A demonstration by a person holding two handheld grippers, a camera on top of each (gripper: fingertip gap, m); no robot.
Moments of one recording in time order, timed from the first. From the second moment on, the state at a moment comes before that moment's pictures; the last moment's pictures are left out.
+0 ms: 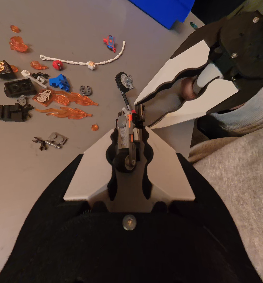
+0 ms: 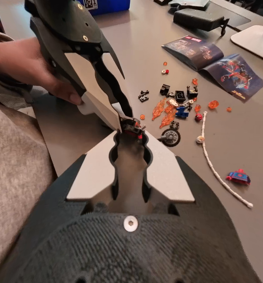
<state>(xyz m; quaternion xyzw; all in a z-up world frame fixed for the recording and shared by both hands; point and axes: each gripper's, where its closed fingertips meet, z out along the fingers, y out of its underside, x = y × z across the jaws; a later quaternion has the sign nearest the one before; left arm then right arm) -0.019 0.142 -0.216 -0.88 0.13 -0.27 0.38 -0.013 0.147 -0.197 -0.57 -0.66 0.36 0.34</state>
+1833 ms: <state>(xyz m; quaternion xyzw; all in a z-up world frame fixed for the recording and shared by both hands) -0.001 0.134 -0.154 -0.79 0.11 -0.40 0.46 0.000 0.147 -0.162 -0.42 -0.71 0.29 0.47</state>
